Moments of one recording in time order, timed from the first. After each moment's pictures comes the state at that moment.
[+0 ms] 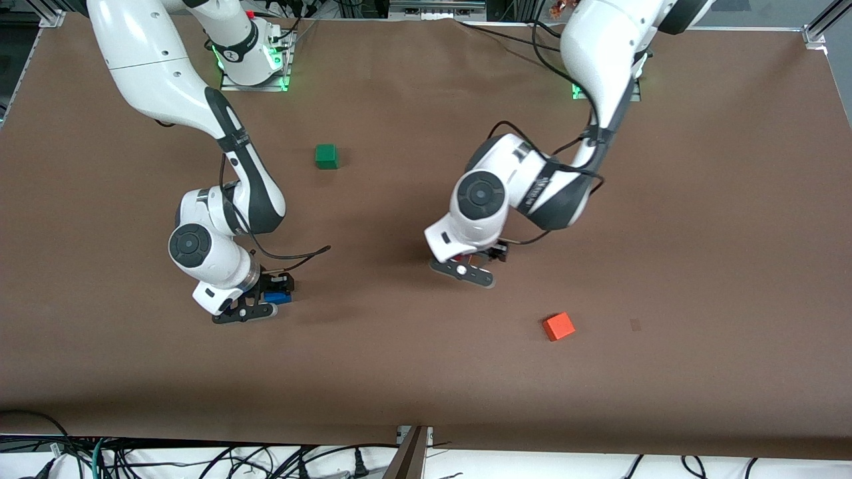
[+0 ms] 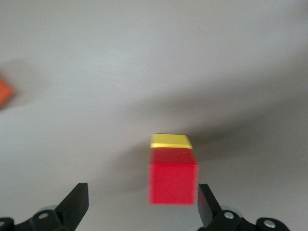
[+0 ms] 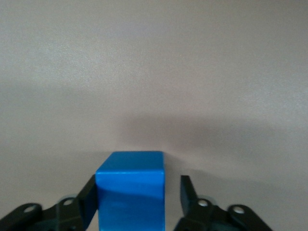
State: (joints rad) left arm -0.52 0.78 -0.07 -1.14 0.03 1.84 -0.32; right arm 0.26 0.72 -0.03 -1.63 0.05 2.40 0.03
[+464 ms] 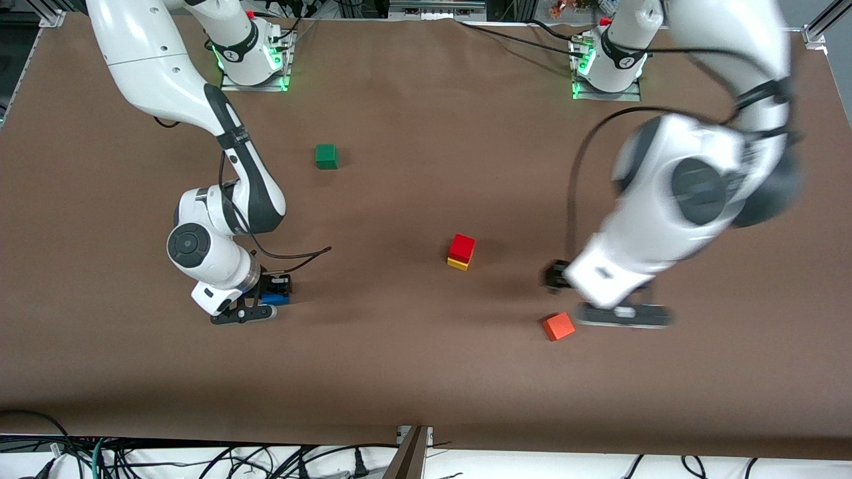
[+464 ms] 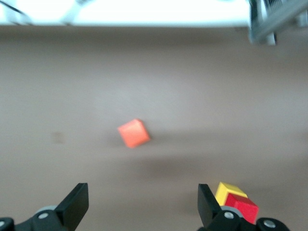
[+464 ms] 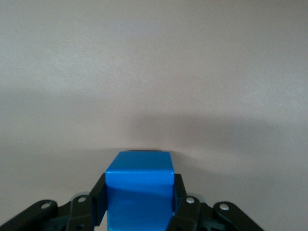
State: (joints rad) left arm -0.23 0.62 -0.06 -0.99 0.03 1.73 -0.31; right arm 0.27 0.71 -0.03 -1.57 0.05 2.31 0.11
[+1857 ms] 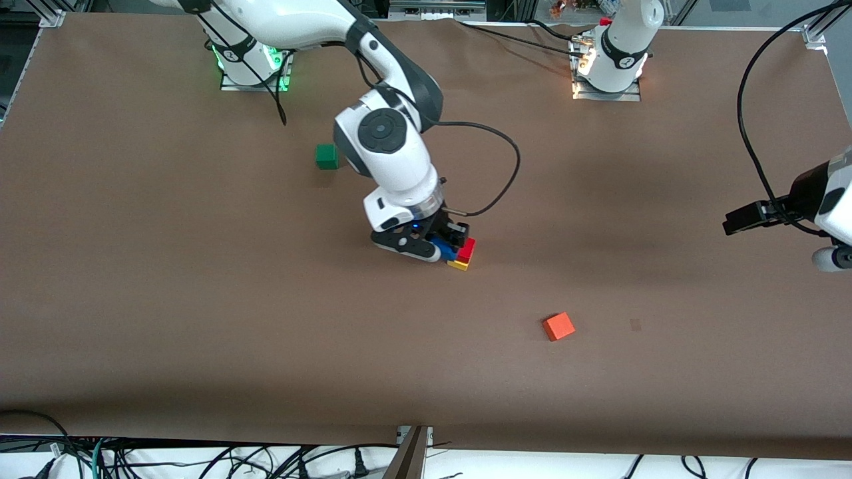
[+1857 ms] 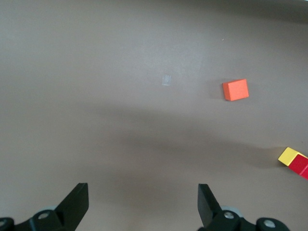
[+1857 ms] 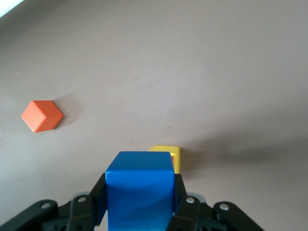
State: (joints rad) left arm 0.03 0.32 -0.05 -1.22 0.02 1.47 -0.21; right arm 0.75 0.79 -0.02 -1.14 0.11 2.24 1.08
